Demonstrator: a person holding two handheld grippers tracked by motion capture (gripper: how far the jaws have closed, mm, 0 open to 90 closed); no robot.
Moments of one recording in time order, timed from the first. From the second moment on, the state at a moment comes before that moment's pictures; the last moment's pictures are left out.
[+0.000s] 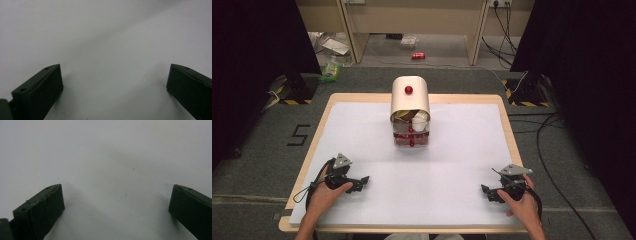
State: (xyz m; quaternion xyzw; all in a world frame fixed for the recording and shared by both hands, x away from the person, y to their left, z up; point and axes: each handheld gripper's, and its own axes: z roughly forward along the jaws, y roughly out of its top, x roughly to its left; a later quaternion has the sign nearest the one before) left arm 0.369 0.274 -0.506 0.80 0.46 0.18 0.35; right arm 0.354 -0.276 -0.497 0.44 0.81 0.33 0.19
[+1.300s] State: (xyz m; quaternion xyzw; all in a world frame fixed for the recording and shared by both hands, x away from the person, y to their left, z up) left arm 0.369 0.274 -0.506 0.80 0.46 0.18 0.35; right arm 0.367 -0.181 -0.440 0.32 0.82 0.43 0.21
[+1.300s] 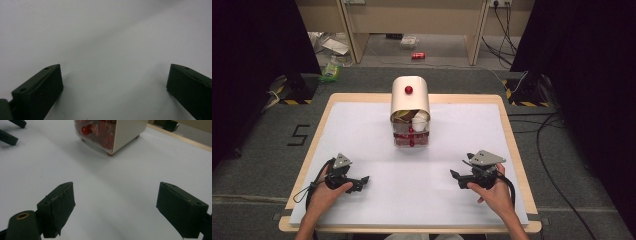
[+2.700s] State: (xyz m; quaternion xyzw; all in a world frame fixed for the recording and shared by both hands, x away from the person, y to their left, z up) left arm 0.369 0.275 -0.506 0.80 0.46 0.18 0.35; right arm 0.404 -0.076 -0.384 0.23 0.83 0.47 0.21
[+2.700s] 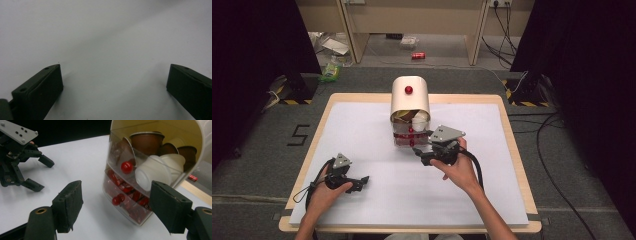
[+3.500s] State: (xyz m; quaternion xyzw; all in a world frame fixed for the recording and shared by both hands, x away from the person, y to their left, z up) left arm 0.369 0.276 -0.506 0.80 0.46 0.18 0.36; right arm 0.447 -0.044 -0.369 0.23 0.83 0.46 0.22
